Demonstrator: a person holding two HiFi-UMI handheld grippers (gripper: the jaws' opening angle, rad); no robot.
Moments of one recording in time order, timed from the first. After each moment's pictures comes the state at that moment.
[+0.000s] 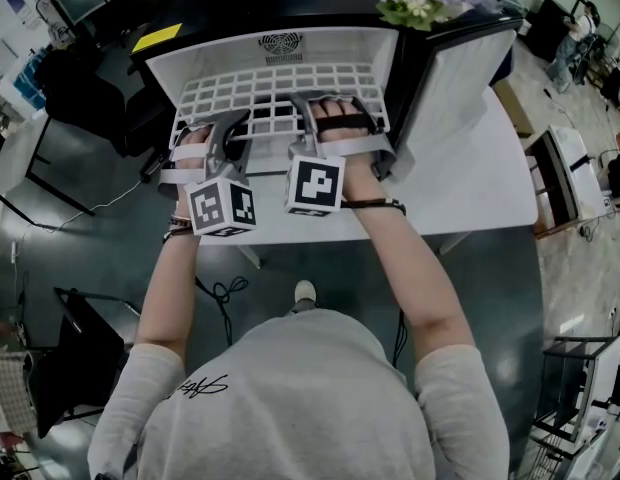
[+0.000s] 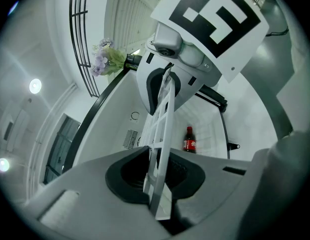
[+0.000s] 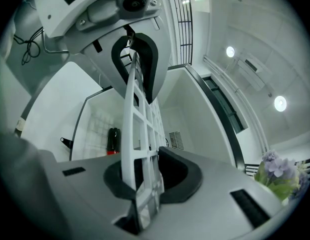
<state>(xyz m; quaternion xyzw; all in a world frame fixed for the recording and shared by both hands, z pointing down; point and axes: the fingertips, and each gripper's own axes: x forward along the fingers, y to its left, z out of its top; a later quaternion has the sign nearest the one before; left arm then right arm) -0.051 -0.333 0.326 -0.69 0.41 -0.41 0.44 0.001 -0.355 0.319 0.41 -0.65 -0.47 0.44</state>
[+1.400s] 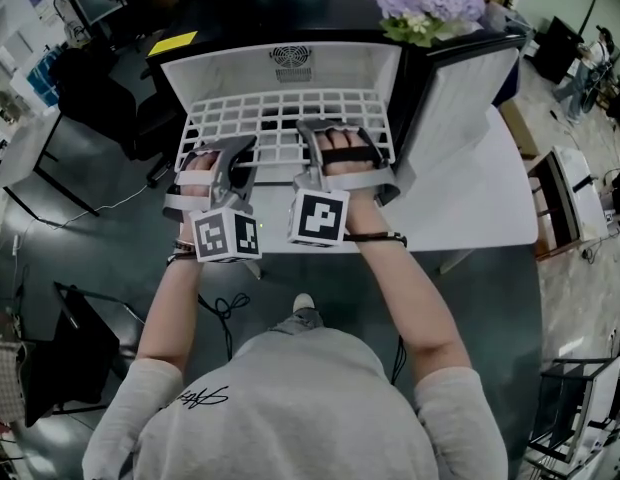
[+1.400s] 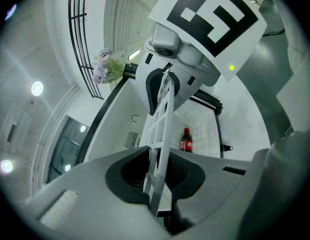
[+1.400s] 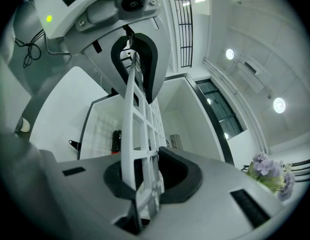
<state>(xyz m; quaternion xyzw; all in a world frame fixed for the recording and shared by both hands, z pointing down) -0.050 -0.295 0.331 -0.69 0.41 -0.41 0.44 -0.003 -0.316 0.326 0.41 -0.67 -0.46 0.42</state>
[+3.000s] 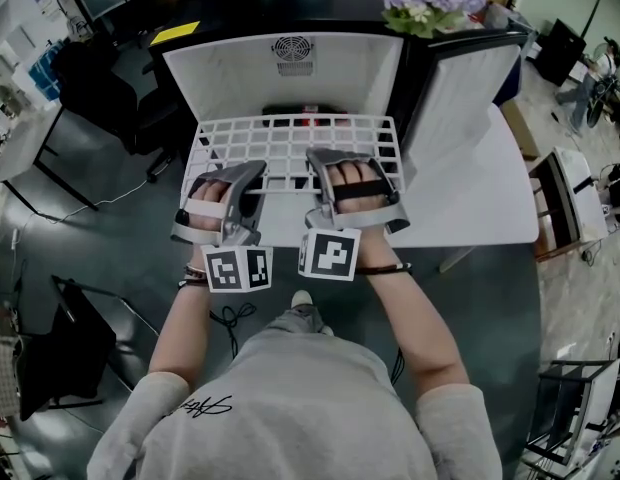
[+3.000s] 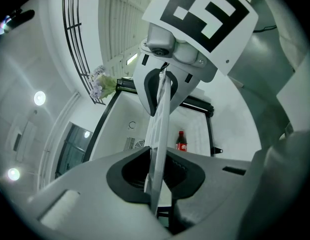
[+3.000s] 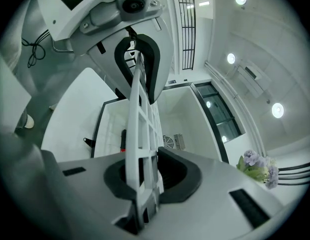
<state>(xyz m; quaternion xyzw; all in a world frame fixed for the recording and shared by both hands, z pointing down) -0.034 -0.242 0.358 -0.67 0.41 -0.40 0.48 0.013 -0.262 0.352 0.41 -0.65 -0.48 0.43</state>
